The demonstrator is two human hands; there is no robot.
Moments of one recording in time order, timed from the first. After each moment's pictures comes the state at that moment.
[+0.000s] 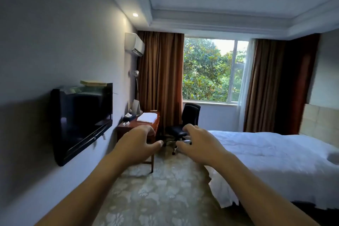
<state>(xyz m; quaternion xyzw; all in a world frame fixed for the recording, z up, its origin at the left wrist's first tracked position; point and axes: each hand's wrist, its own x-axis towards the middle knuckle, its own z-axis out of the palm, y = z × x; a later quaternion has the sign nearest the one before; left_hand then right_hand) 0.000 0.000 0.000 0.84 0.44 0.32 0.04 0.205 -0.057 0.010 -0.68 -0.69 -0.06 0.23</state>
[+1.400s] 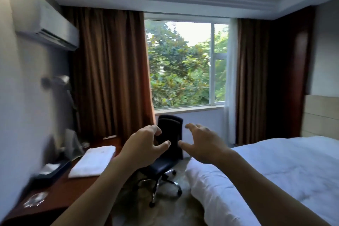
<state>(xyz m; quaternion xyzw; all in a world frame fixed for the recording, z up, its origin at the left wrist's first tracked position) 0.483 1.010 0.013 0.89 0.31 0.32 0.07 0.654 0.911 0.013 -0.77 -0.57 -0.09 0.26</state>
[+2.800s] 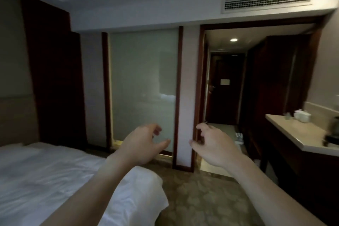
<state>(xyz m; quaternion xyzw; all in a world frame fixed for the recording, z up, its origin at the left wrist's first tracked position) 0.564 0.257 0.027 0.55 -0.76 -0.03 0.34 0.346 0.258 0.030 -0.76 0.59 -0.26 -0.02</state>
